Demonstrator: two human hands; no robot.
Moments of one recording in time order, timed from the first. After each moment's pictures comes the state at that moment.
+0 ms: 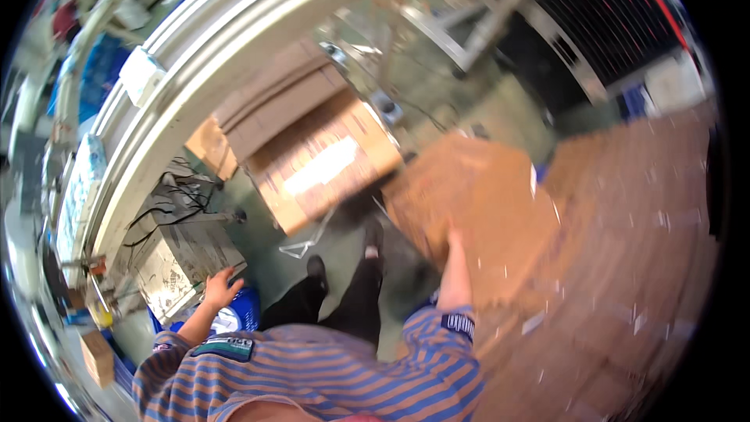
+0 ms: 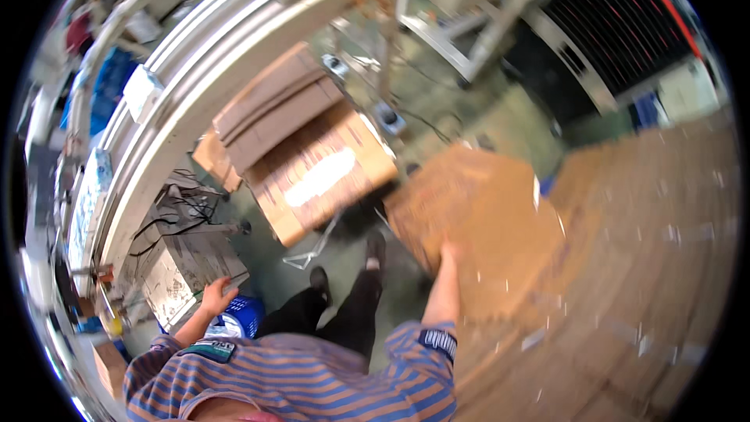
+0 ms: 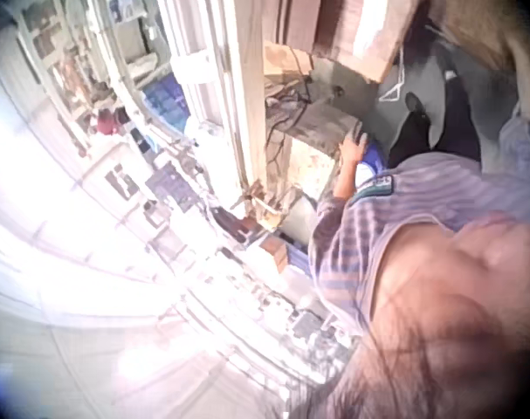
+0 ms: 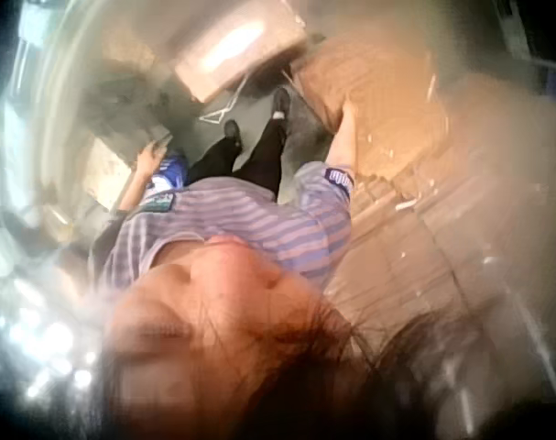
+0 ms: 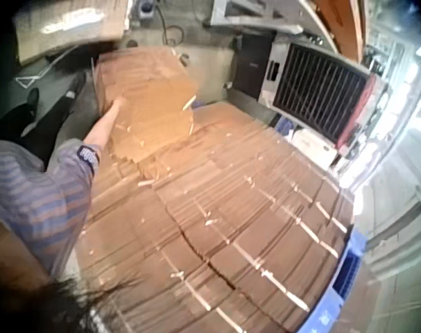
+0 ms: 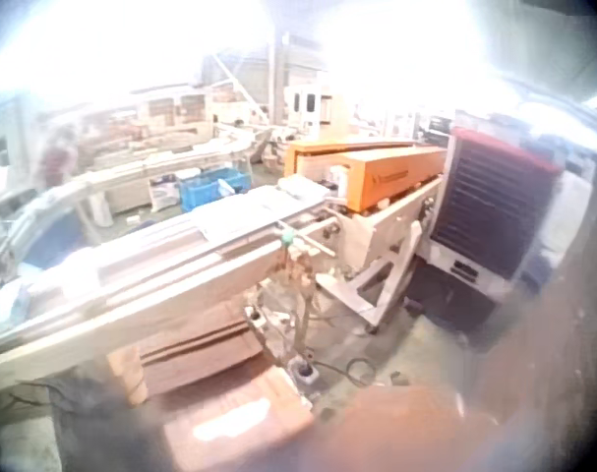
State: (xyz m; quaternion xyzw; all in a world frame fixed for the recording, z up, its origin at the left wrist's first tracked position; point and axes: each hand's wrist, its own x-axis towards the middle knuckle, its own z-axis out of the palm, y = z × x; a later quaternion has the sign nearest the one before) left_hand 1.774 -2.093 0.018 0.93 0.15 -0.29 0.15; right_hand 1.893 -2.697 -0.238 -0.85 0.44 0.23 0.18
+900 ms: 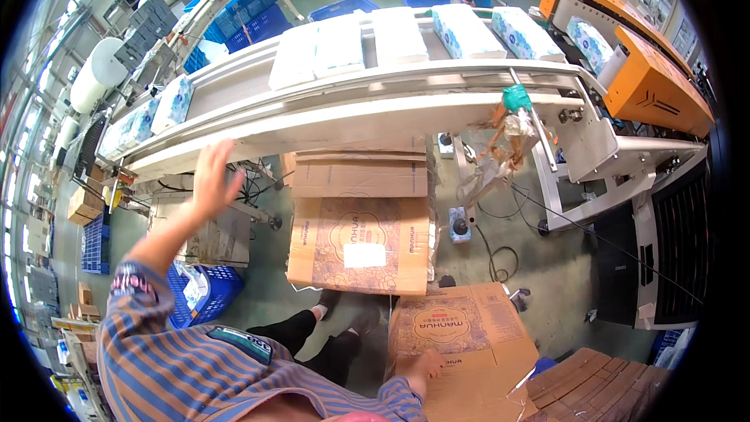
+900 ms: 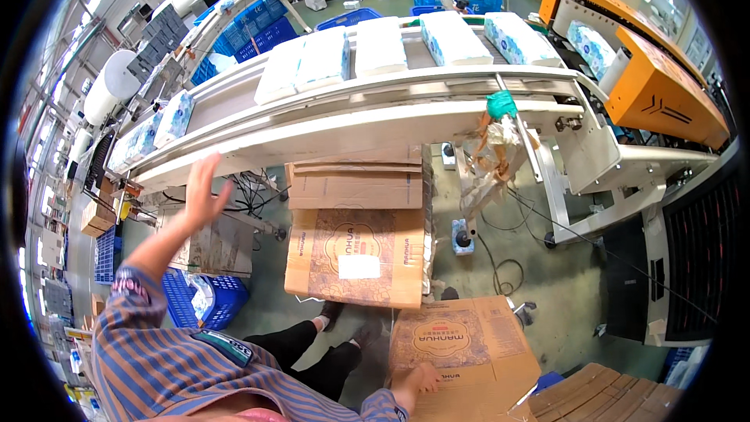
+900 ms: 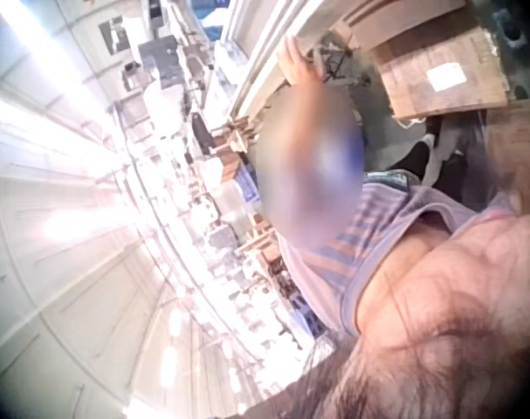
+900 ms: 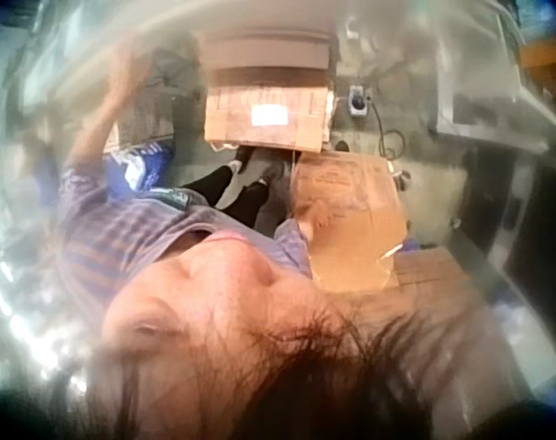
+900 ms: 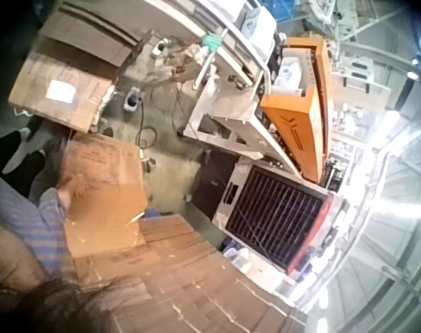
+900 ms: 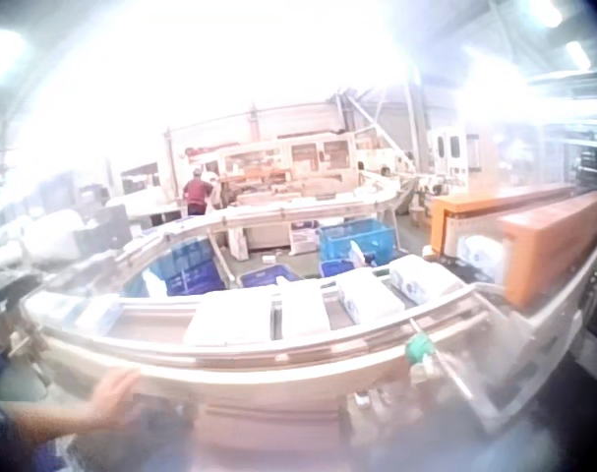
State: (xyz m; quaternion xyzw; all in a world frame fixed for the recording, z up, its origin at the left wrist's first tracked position) left_hand 2.055 -2.156 0.150 0.96 0.01 0.27 -0.09; right_hand 2.012 -2.687 -0.331 -0.65 0.75 0.07 -0.12
